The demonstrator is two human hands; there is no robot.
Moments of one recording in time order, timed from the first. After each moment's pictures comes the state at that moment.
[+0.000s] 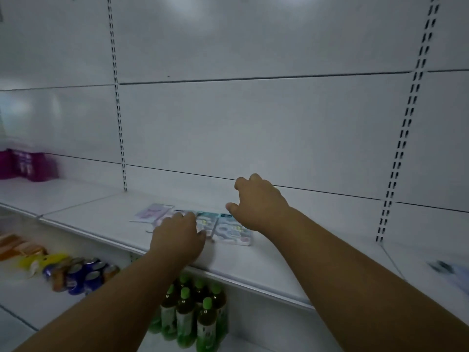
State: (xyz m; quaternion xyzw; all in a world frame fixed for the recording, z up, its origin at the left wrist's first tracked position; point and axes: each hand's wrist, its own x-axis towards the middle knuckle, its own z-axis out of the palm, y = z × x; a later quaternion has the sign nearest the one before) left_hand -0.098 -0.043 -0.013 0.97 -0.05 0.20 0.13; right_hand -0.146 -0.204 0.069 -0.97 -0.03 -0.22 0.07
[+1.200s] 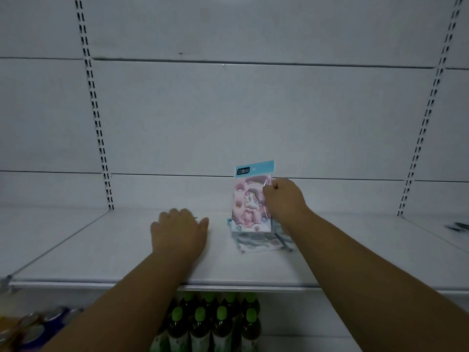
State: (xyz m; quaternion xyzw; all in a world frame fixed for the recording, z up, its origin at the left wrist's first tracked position) left_hand 0.078 0.104 -0.018 0.96 -0.17 0.19 0.10; right_hand -0.020 -0.070 0.045 -0.80 0.25 -0.33 0.43
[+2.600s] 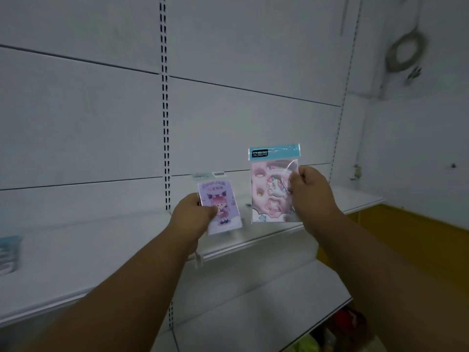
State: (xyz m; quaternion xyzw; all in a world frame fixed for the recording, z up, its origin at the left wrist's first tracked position) left_hand -0.292 -0.329 0.024 0.64 -0.37 -0.24 0.64; right_hand -0.487 -0.417 0.072 -0.68 0.42 -0.51 0.31
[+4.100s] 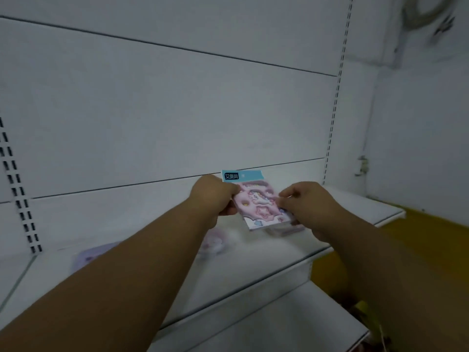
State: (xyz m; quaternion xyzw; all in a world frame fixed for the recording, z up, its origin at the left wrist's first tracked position) left_hand -0.380 -0.670 0.053 0.68 -0.34 -0.28 0.58; right_hand -0.552 -0.735 0.041 -0.74 0.45 -0.36 0.35
